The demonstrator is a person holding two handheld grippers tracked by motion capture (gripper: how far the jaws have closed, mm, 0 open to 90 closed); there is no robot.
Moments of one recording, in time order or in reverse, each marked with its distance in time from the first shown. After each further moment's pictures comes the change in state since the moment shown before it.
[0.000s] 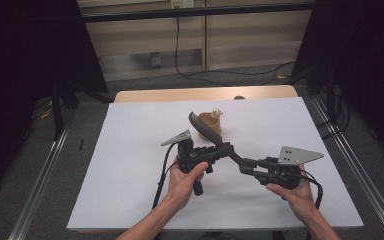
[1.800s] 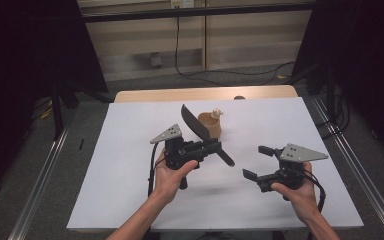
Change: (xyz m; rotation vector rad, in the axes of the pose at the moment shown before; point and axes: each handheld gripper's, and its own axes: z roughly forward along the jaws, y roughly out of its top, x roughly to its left) left arm -0.014 0.026 -0.028 0.069 0.143 0.226; right arm -0.001 0.001 -0.006 -0.006 -0.179 0.077
